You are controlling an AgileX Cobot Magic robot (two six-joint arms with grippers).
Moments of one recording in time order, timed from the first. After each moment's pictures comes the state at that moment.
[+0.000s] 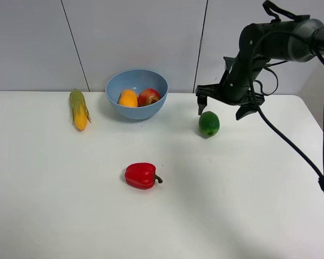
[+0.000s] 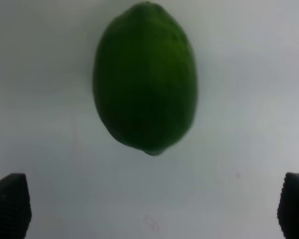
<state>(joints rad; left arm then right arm) 0.06 -0.01 -0.51 -0.03 1.05 0.05 0.30 1.99 -1.50 0.09 0.90 0.40</state>
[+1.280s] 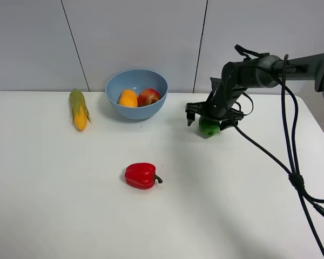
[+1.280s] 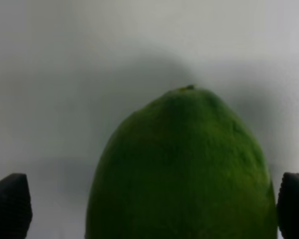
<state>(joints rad) 0.06 -0.01 -0.51 -0.03 1.05 0.05 0.30 2.19 -1.50 0.12 0.62 0.37</state>
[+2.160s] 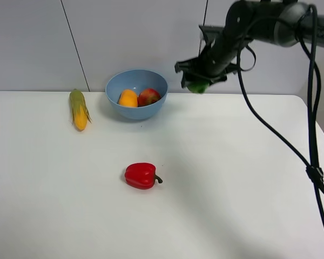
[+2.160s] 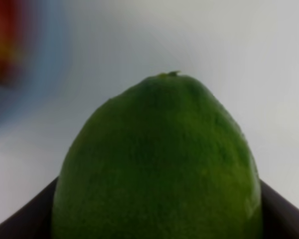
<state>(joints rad) 0.06 -0.01 -0.51 -0.03 1.05 0.05 0.37 2.04 -1.73 0.18 0.81 0.12</state>
